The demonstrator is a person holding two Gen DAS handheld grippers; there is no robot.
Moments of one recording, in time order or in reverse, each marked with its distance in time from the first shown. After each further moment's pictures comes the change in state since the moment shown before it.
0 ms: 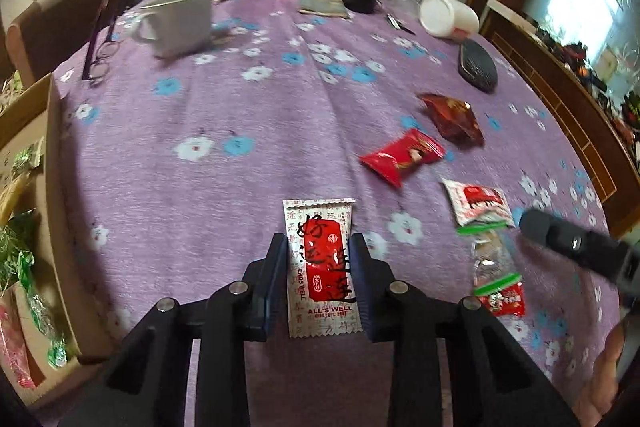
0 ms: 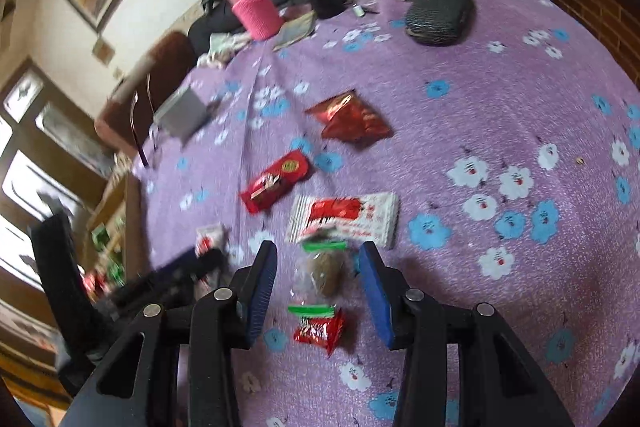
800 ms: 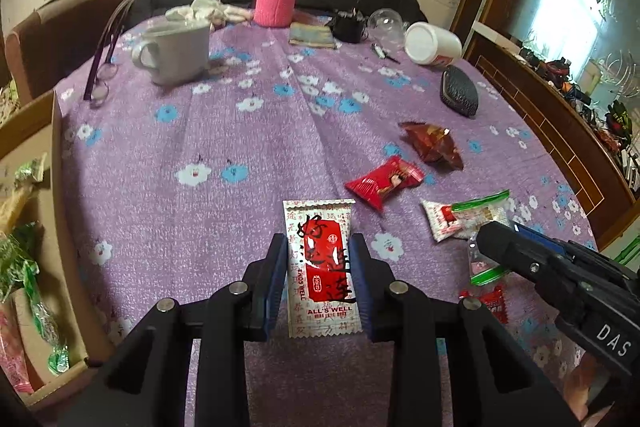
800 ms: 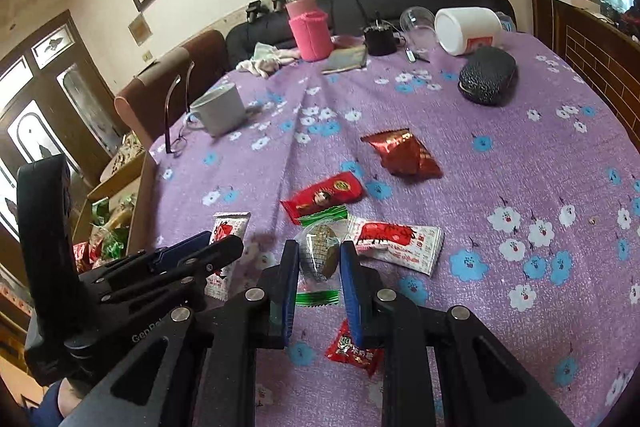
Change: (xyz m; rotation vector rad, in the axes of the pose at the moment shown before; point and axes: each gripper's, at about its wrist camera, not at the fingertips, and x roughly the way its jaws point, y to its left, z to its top) left arm -0.020 -0.005 -0.001 0.018 -0.113 -0.035; right arm -0.011 0.039 -0.017 -0.197 -0.147 0.002
